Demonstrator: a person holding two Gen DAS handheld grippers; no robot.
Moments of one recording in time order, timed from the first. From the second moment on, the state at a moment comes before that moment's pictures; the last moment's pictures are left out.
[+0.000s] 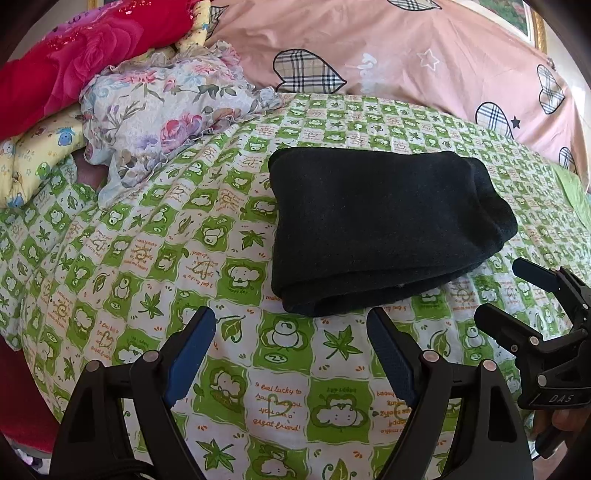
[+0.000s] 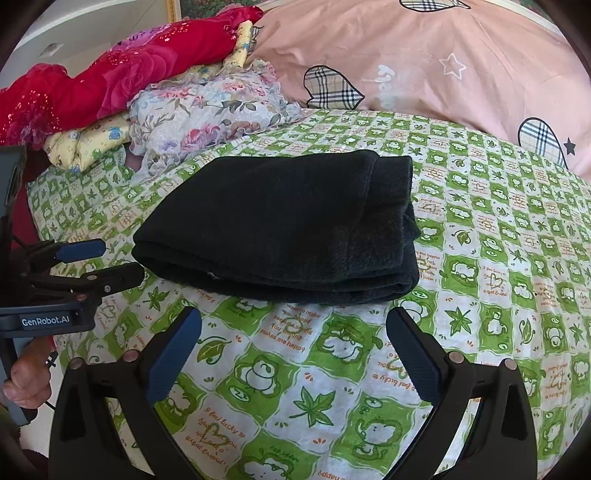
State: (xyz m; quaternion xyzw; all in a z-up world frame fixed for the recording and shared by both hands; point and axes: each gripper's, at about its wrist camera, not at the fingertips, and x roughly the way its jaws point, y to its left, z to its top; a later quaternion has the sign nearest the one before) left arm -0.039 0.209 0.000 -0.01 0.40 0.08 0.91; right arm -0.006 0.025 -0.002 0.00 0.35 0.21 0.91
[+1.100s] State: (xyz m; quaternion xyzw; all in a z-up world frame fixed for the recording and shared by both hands) left arm -0.041 0.205 -0.005 0.01 0.39 0.07 0.92; right arm -0.005 0.029 -0.004 0.00 0.34 0.21 0.92
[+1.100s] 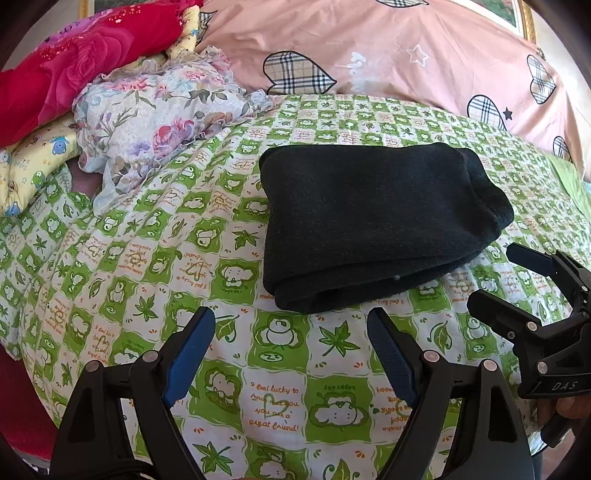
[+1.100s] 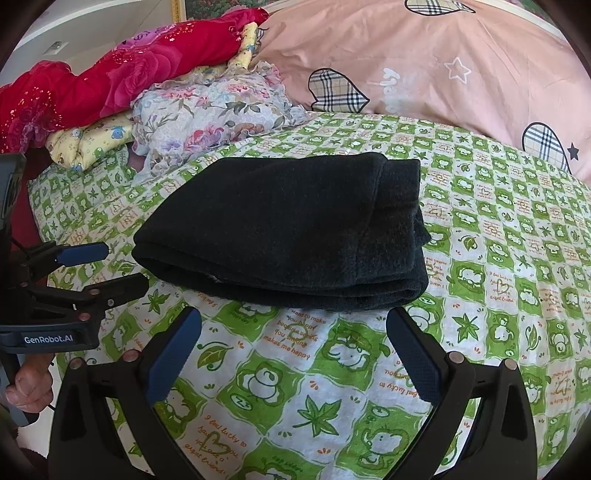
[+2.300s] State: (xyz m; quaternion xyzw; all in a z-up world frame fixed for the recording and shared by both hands) left arm -0.045 0.202 0.001 0.01 0.38 0.07 0.92; right arm -0.011 0.034 0.006 0.00 0.33 0.22 0.92
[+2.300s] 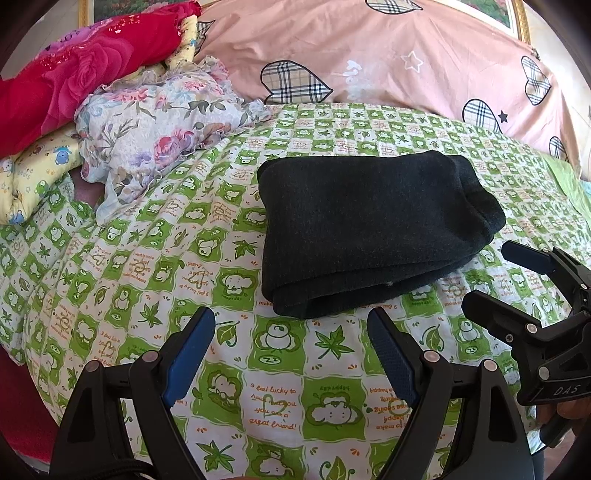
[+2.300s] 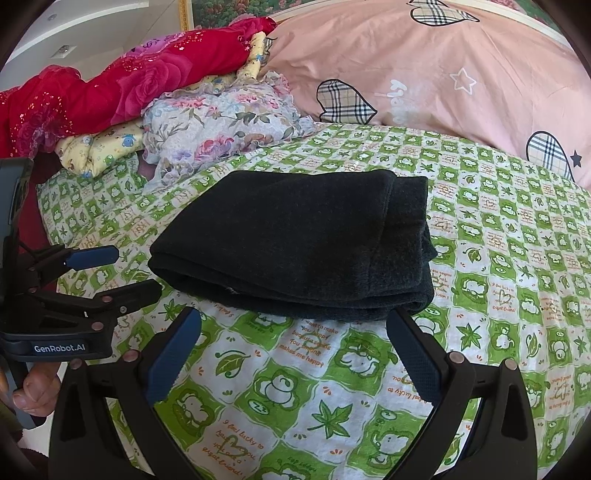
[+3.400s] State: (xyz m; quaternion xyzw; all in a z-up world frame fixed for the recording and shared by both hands) left arm -0.045 0.202 0.004 0.01 0.38 0.07 0.92; right arm -0.013 0.034 0.011 0.01 0.32 0.22 0.92
